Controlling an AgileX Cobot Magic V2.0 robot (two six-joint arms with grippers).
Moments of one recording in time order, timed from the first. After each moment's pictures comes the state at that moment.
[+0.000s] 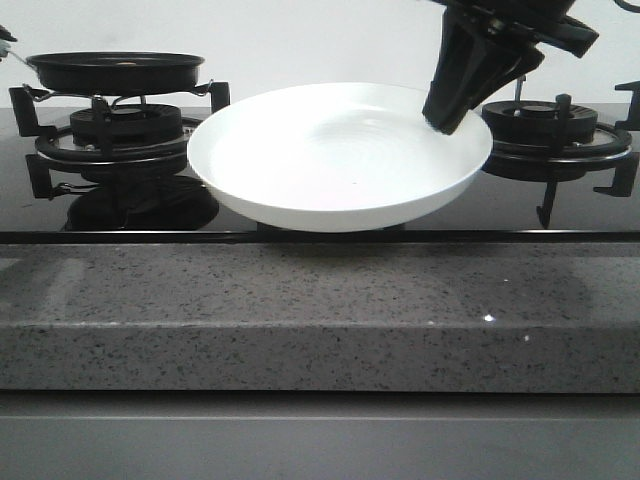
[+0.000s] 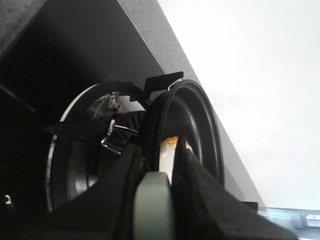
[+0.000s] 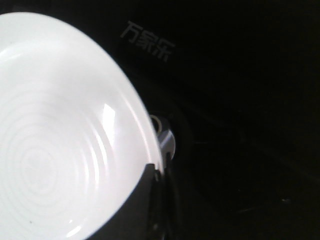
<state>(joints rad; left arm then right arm) 0.28 1.74 -1.27 -1.46 0.78 0.53 0.28 1.64 -1.39 0.40 0.93 -0.27</state>
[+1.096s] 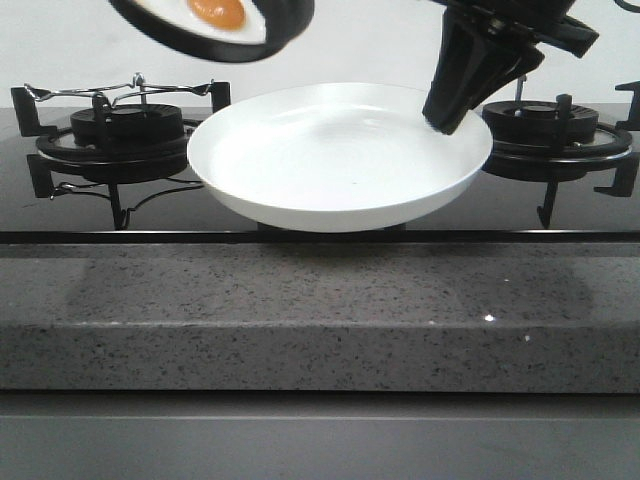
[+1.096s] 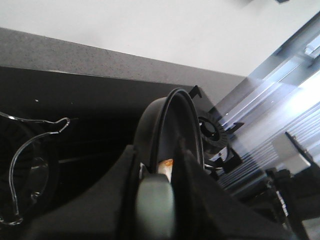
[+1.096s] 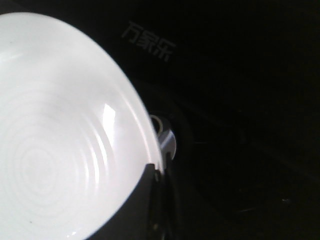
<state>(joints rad) 0.05 1.39 -1.27 -1.28 0.87 0.90 0.28 1.64 -1.39 0.40 0.93 -0.27</state>
